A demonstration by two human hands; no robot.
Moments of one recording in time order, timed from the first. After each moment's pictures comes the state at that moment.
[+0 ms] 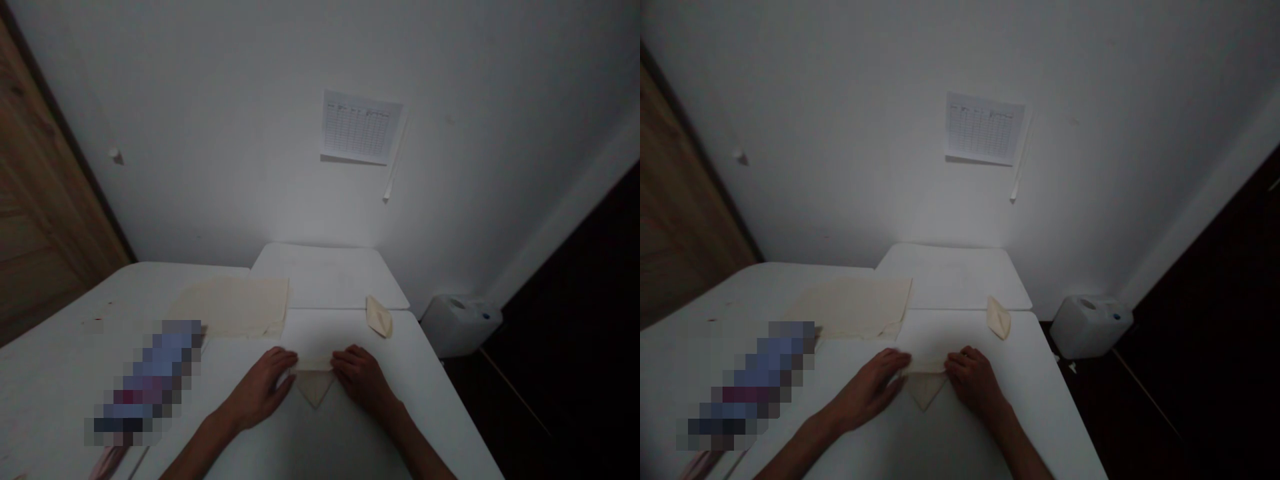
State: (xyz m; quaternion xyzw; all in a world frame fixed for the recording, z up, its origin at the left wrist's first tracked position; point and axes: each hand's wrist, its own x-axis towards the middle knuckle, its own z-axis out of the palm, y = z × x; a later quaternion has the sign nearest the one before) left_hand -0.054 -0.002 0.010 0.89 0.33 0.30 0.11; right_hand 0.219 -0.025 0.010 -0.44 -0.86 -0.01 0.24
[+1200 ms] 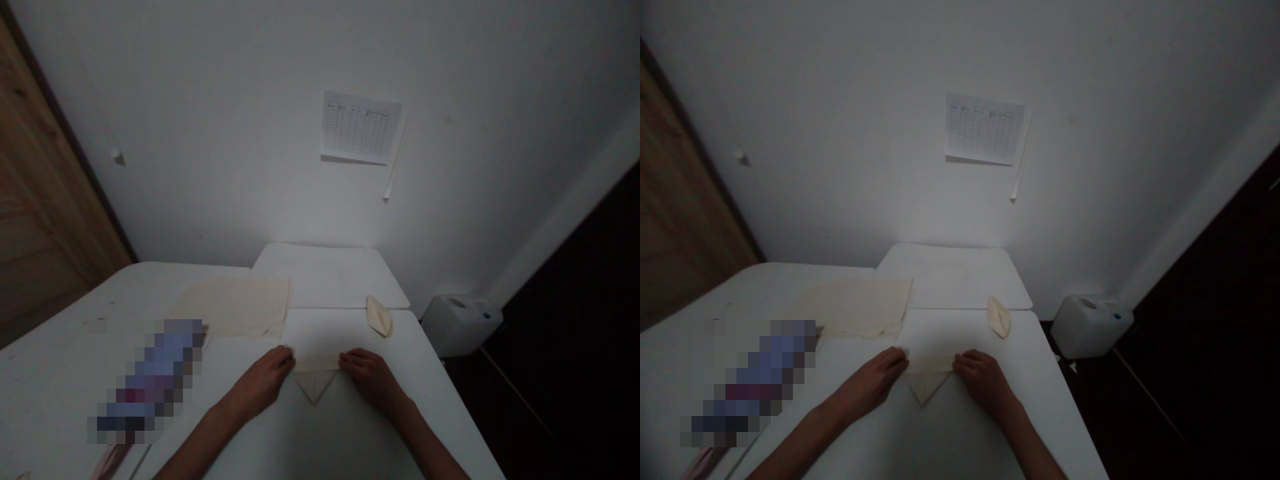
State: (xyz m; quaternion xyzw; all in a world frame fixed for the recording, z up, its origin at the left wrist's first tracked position) left_hand -0.050 0.006 0.015 0.92 0.34 0.18 0.04; right_hand 0.246 -0.023 0.000 -0.41 -0.89 -0.01 0.22
